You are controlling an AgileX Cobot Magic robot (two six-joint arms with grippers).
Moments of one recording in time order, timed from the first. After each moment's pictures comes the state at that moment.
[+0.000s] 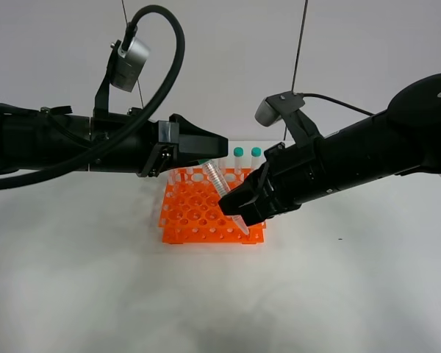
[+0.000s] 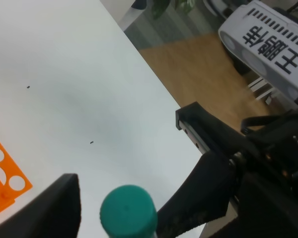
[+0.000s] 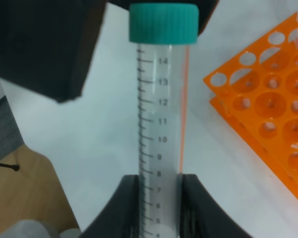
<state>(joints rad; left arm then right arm) -0.43 1.45 -0.82 -1.66 0.59 1.29 0.52 1.46 -0.90 1.01 0.63 -1.07</state>
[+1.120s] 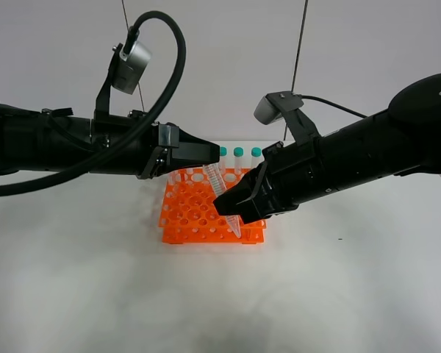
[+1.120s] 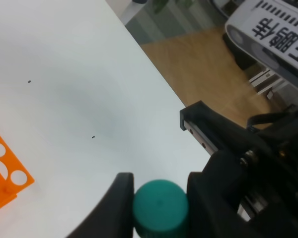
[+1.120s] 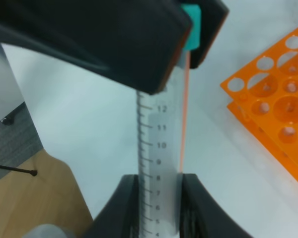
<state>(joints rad) -0.43 1.45 -0.82 -1.64 0.59 1.29 0.52 1.46 -0.90 1.05 0.66 -1.08</state>
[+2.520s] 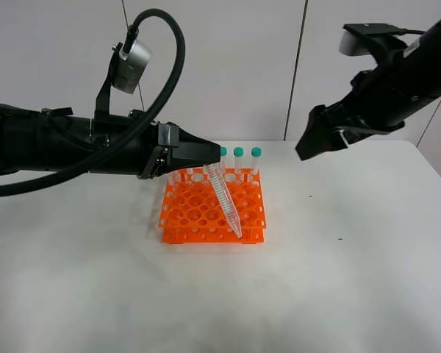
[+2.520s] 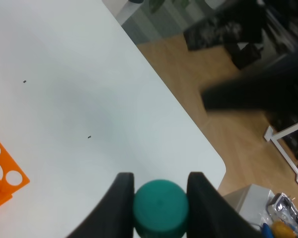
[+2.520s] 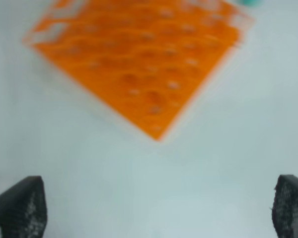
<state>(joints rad) -0.43 1.45 -0.82 -1.64 0.60 1.29 0.23 1.45 -1.26 0.27 0.99 -0.34</state>
